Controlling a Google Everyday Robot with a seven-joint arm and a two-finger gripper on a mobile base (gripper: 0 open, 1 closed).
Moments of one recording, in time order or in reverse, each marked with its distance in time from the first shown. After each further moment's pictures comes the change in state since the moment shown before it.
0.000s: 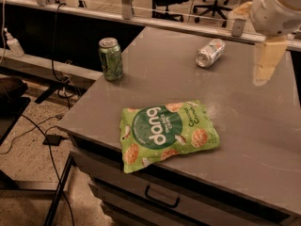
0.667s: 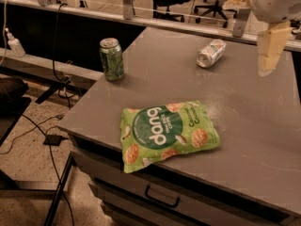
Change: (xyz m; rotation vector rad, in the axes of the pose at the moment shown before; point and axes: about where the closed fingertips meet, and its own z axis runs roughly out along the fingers) arm -0.009 -0.011 -0.020 -0.022 -0.020 -0.129
